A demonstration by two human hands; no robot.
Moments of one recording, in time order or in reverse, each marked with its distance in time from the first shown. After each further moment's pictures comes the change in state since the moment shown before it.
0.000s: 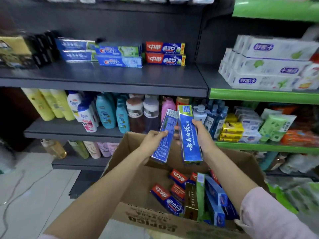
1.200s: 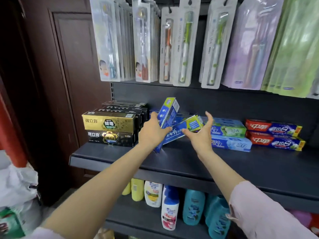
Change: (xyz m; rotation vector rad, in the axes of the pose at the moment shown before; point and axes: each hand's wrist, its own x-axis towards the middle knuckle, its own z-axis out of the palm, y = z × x) left_hand 0.152 0.213 -0.434 0.664 0.595 0.468; right_hand 0.231 -0.073 0.456 -0.395 0.151 -0.693
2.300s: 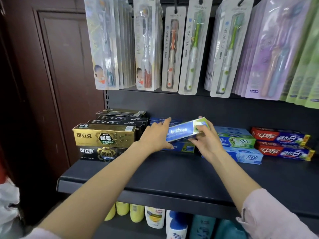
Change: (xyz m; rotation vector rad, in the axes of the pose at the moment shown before) left_hand 0.071 -0.018 0.001 0.530 -0.274 0.423; right_hand 0.058 0.005 0.017 0.736 -0.202 0.239
